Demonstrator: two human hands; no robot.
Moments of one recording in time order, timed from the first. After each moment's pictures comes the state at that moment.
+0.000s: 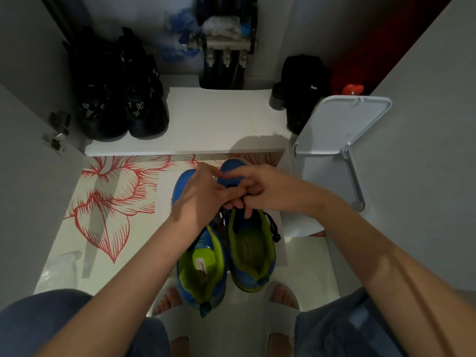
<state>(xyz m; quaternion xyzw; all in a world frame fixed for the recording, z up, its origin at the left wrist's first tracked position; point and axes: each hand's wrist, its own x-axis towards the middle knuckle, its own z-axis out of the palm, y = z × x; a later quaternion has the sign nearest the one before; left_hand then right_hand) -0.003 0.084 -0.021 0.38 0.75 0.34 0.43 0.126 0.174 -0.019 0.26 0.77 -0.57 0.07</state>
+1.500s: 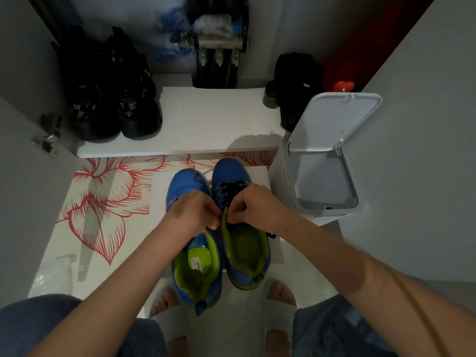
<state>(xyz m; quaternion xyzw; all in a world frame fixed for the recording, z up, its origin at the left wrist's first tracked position) -0.015 0.077 -0.049 0.45 0.76 0.08 0.45 0.124 0.150 -0.059 0.35 0.85 -0.39 0.05</state>
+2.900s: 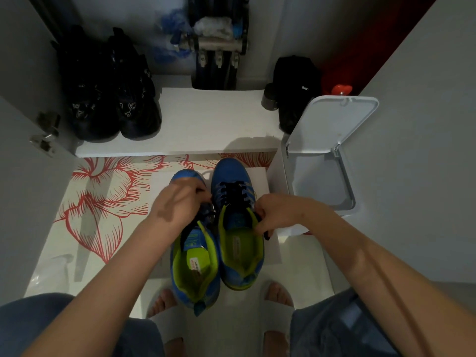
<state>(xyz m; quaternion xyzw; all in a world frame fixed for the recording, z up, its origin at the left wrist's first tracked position) -0.029 0.078 -0.040 0.48 0.81 0.14 0.32 0.148 0.177 -0.060 0.34 0.80 -0.38 0.31</state>
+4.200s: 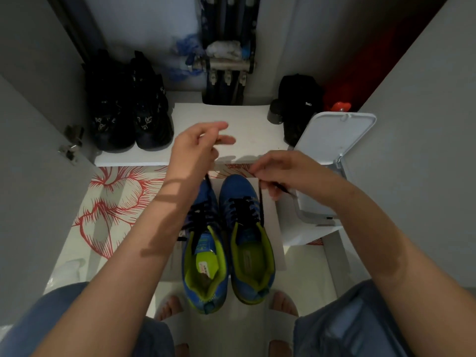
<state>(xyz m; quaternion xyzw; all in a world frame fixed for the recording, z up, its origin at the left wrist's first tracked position) -0.025 0.103 0.028 0.30 0.62 0.60 0.40 0.148 0.187 0.025 0.36 0.71 -0.61 -0.06</state>
